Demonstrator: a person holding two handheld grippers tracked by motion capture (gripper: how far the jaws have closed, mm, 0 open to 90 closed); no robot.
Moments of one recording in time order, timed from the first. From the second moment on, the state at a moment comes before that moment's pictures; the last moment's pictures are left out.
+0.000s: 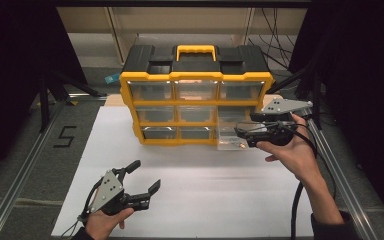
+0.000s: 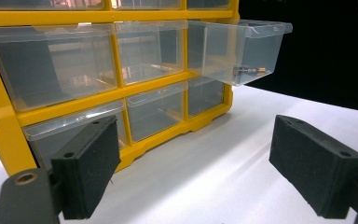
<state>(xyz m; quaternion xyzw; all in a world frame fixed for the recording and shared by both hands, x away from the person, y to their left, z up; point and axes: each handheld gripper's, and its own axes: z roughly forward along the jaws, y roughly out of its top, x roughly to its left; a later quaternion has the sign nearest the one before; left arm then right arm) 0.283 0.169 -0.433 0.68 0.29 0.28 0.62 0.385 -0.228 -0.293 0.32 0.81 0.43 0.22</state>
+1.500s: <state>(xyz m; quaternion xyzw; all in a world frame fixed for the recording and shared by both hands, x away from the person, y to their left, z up) 0.283 0.169 -0.433 0.67 0.29 0.28 0.62 0.342 -0.225 -0.333 0.32 0.77 0.49 0.24</state>
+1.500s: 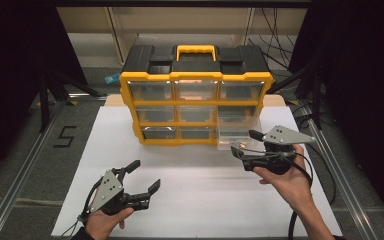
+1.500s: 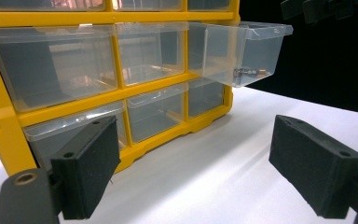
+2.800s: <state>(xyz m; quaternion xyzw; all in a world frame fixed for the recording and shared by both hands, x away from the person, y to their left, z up) 0.282 0.169 -0.431 0.67 0.29 0.28 0.62 0.323 -0.219 -0.378 0.31 0.76 0.53 0.21</state>
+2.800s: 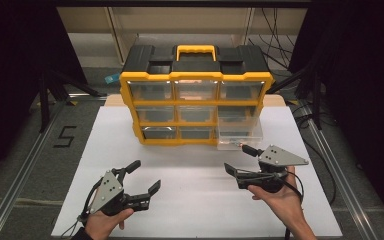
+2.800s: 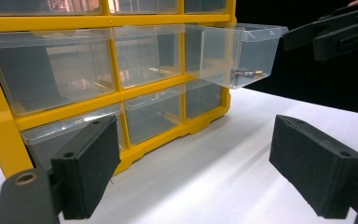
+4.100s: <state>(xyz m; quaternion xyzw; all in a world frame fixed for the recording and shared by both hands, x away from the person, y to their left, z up) 0.282 0.168 -0.432 0.68 0.29 0.27 0.62 0.309 -0.229 -0.415 0.32 0.75 0.54 0.20</state>
